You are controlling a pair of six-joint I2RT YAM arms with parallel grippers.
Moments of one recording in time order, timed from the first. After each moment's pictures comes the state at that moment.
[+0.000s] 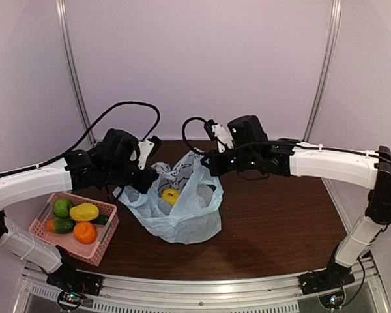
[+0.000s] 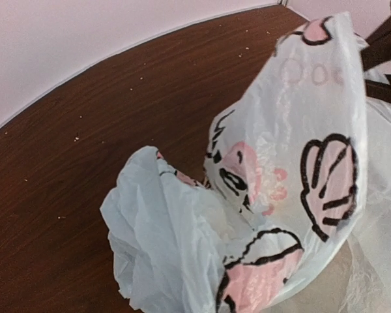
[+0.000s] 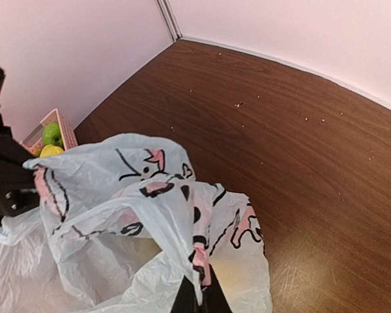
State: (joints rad) left arm -0.83 1.33 1.05 -0.42 -0.15 -0.15; right arm 0.87 1.62 1.31 -0.21 -0.03 0.30
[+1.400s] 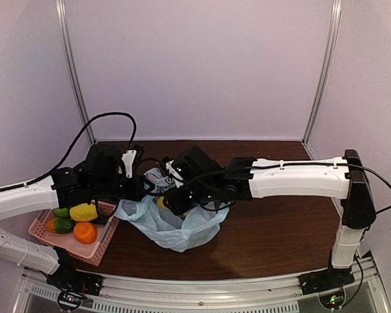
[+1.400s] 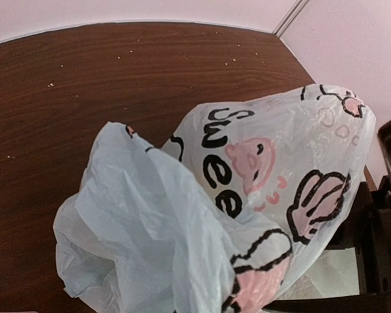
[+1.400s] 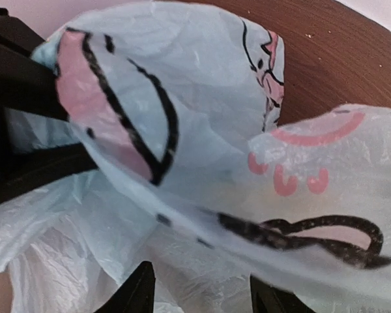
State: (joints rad) left arm -0.83 1.14 0.83 -0.29 -0.02 -0.52; right arm 1.17 1.88 1.58 -0.44 0.12 0.42
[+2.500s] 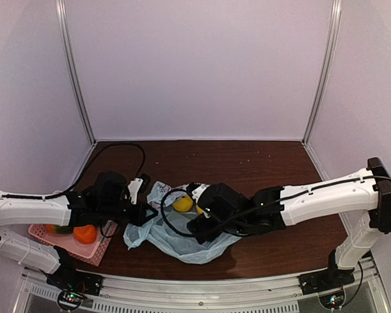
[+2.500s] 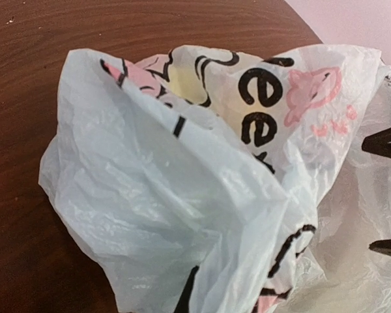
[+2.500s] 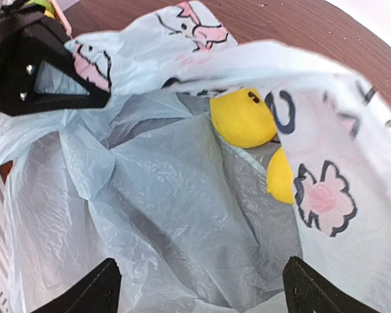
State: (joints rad) left arm -0.81 1.19 0.55 -0.04 0.14 -0.46; right arm 1.26 1.64 1.16 -0.36 0.36 0.42
